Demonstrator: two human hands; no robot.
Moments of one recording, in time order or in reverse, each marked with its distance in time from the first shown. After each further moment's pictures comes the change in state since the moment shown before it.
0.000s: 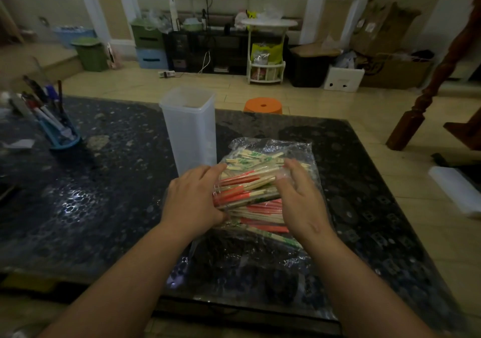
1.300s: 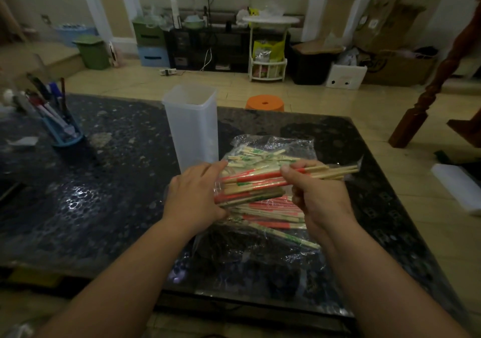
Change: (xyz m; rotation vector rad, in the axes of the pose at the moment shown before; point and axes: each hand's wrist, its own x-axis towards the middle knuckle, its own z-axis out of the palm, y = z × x) left_hand -0.001 -0.001 0.000 0.002 -0.028 -0.027; right_hand -0.002 -0.017 -0.018 0.686 0.042 0.230
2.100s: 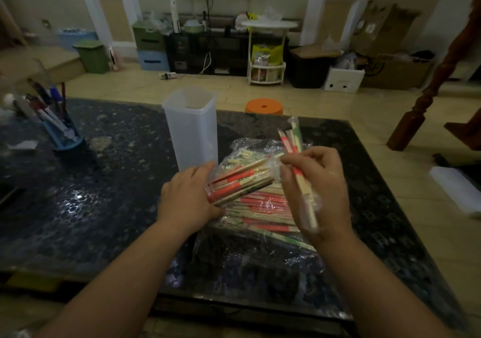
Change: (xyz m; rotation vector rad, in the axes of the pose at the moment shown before) left_hand 0.003 -0.007 -0.005 -0.021 -0.009 -0.118; right_hand -0.009 -0.004 -0.002 -0.643 0.030 -0.665
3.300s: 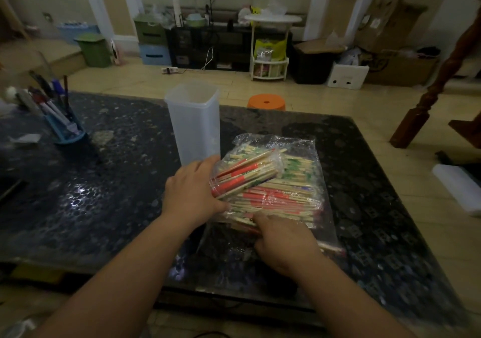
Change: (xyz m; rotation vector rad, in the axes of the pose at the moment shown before) left_hand -0.002 0.005 -0.002 -0.031 -0.011 -0.011; right_hand -0.044 0.052 0.043 -0.835 -0.859 -0.042
